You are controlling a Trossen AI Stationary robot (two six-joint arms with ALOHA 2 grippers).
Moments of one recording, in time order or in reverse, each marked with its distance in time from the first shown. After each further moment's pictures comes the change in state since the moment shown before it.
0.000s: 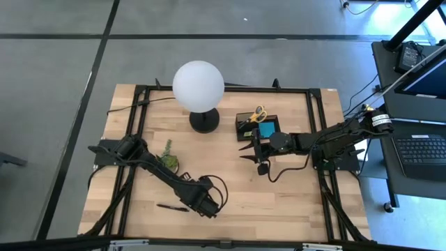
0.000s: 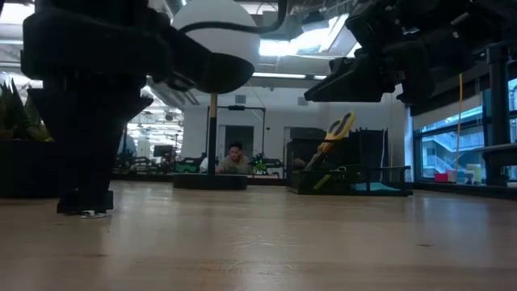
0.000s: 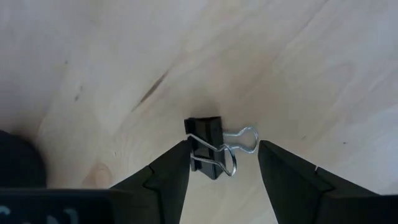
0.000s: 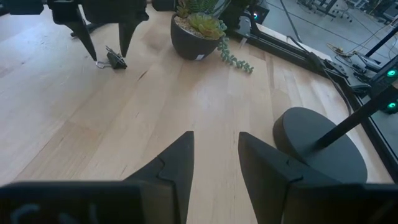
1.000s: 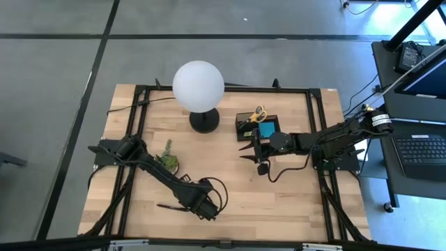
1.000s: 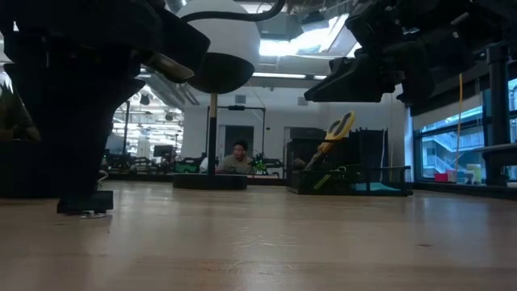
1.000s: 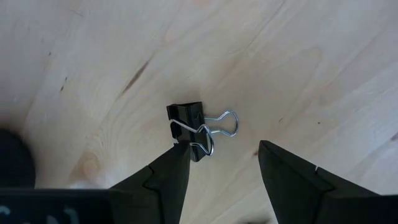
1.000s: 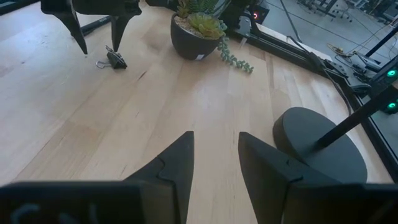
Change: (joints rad) left arm -0.015 -0.003 0.021 0.000 0.023 0.002; right arm 0.000 0.000 0.000 0.000 0.000 0.000
